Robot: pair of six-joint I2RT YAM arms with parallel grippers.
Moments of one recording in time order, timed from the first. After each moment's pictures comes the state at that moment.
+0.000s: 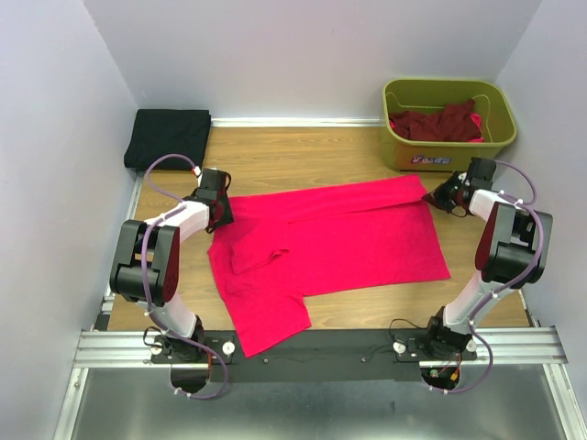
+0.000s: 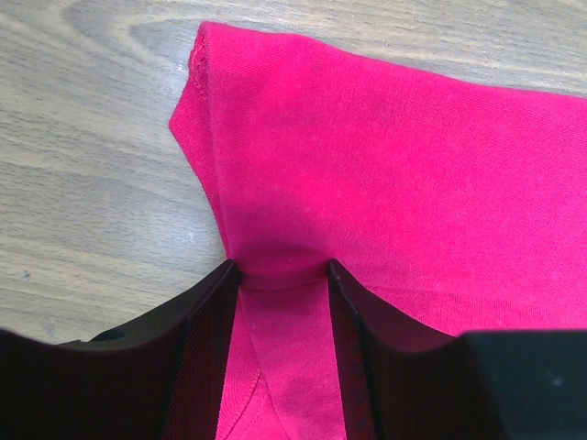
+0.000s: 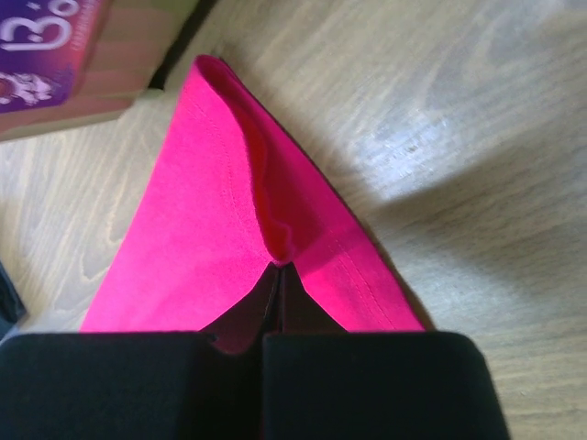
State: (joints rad) left arm -0.17 1.65 0.90 -0.23 -0.21 -0.39; right arm -0.30 1.79 1.03 -0.09 -0.35 0.63
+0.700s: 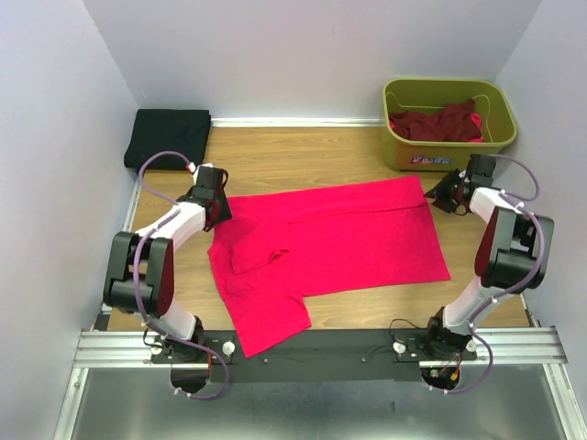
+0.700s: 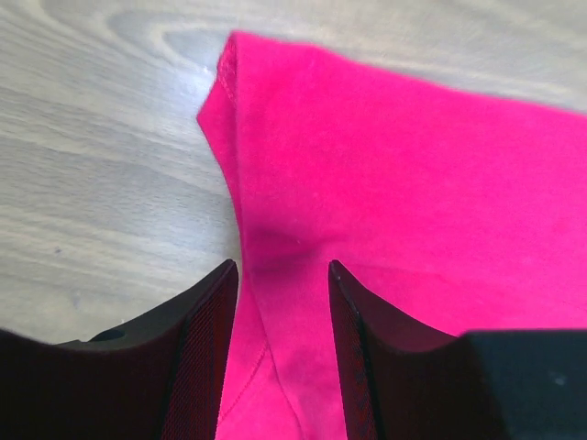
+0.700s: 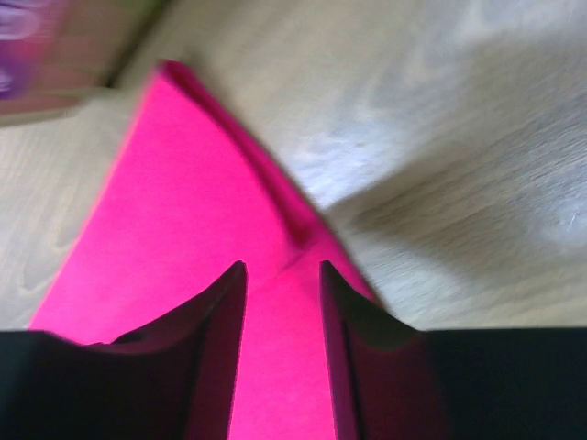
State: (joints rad) left arm -0.17 1.59 0.90 -0.28 -0.22 -0.41; right arm -0.28 1.78 1.05 -0.18 -0.24 0.54
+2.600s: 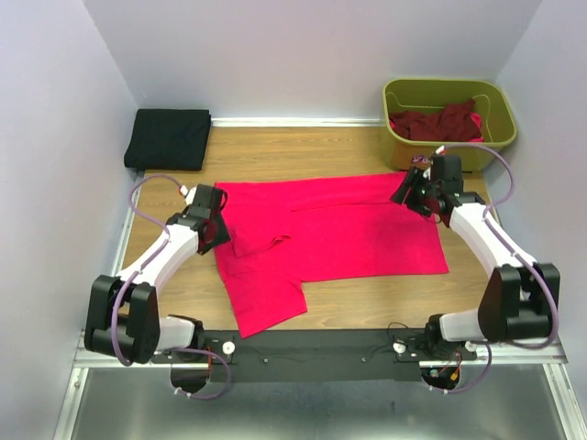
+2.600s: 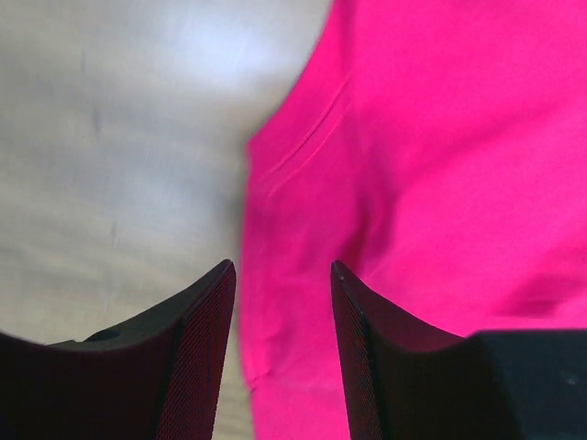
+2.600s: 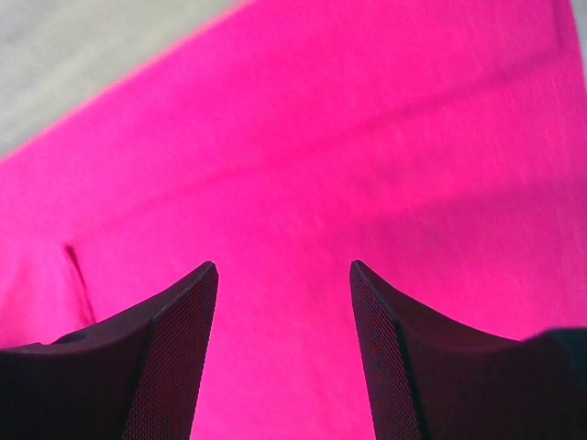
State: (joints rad) left arm -0.23 1.31 0.80 -0.52 -0.23 -0.57; right arm 0.06 1.41 0.98 -0.34 -0.10 0.48
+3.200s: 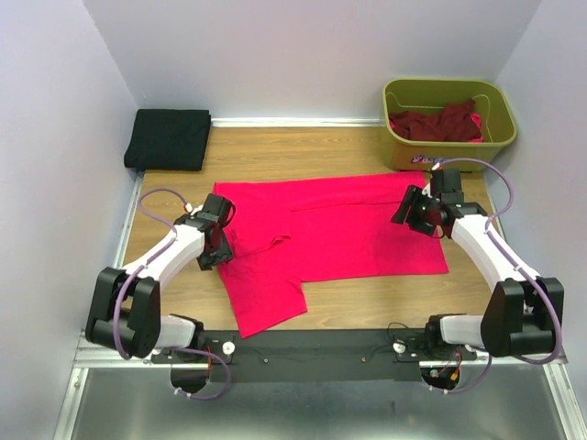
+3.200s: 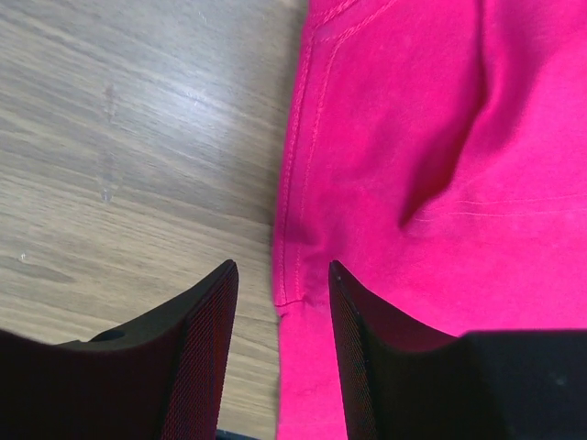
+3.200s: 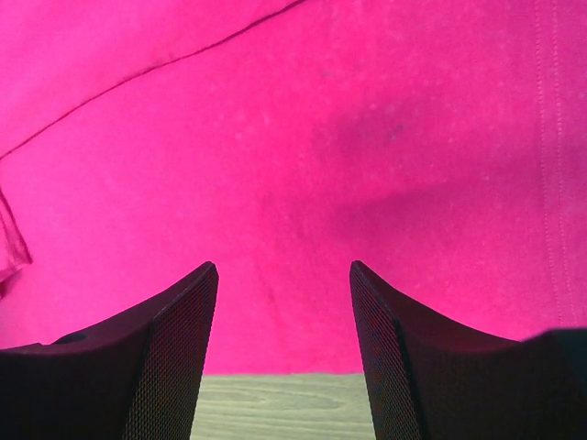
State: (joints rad) left arm -0.29 1.31 0.75 -0.73 -0.22 -0.68; right arm 0.06 1.30 0.87 -0.49 -0.11 0.42
